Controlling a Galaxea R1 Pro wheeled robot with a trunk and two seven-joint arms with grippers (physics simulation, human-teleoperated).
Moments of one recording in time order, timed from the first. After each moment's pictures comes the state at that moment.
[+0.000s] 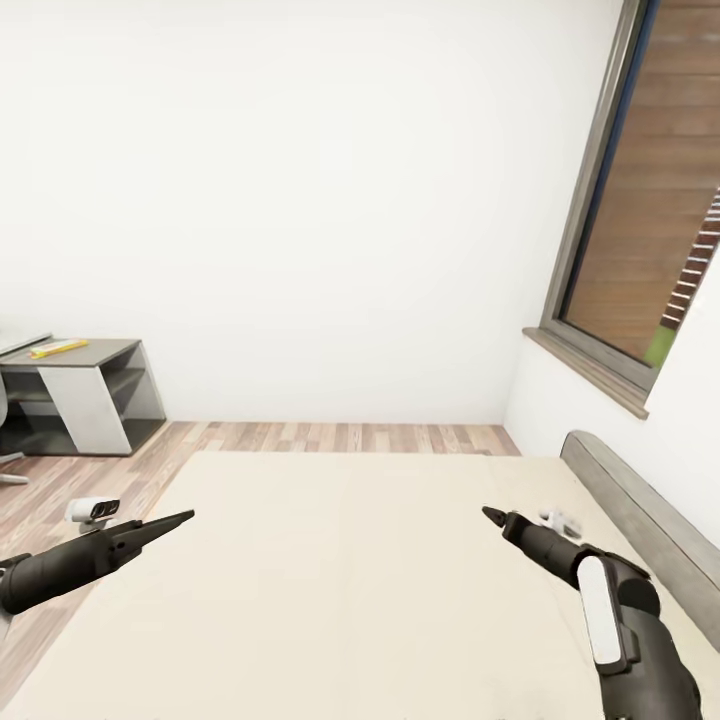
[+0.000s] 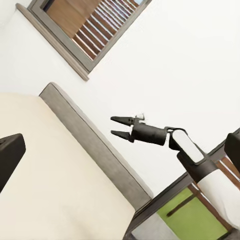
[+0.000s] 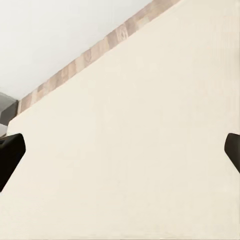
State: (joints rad) left arm -0.31 0.33 0.41 -1.35 0.31 0.86 -1.52; right arm -0.39 0.05 -0.44 -1.36 -0.27 0.84 0.23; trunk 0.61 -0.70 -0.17
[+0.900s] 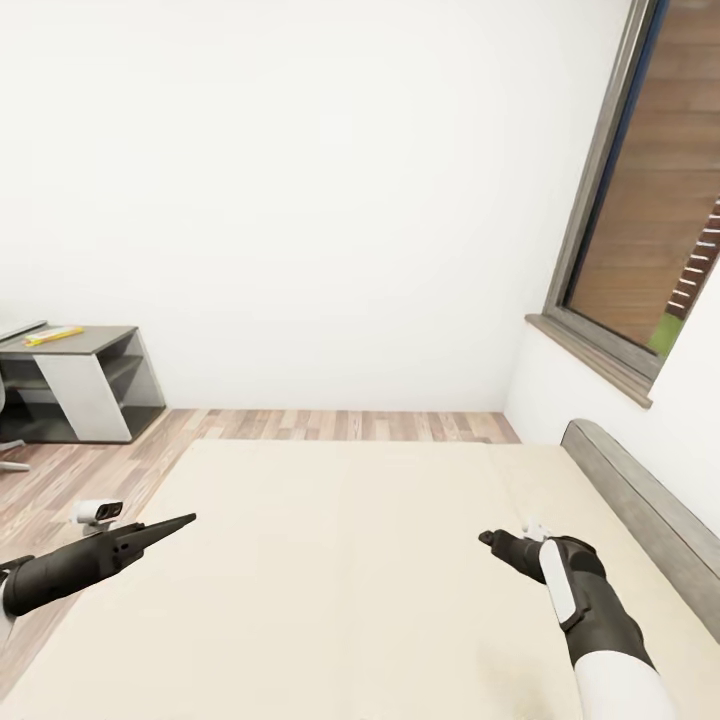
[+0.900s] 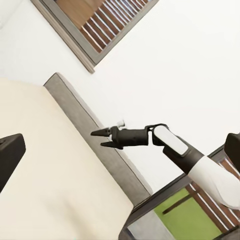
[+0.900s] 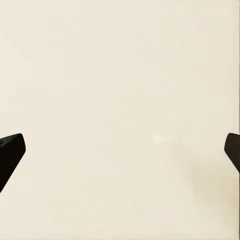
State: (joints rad) left arm -0.31 0.33 0.41 -1.33 0.30 0.86 -1.52; right arm -0.55 0.02 -0.40 -0.96 -0.17 0.79 -0.01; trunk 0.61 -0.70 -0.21
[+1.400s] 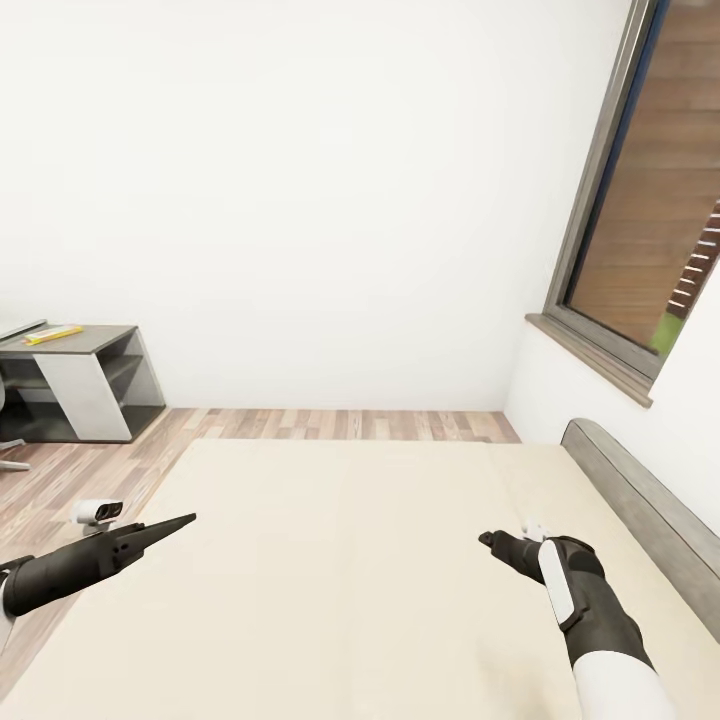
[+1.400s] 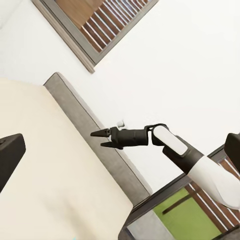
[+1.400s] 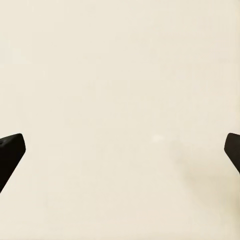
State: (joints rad) left arm -0.31 0.33 0.41 -1.33 0.30 0.86 -1.52; right arm -0.55 0.02 -0.40 -0.96 -0.15 0.79 -0.01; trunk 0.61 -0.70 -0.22
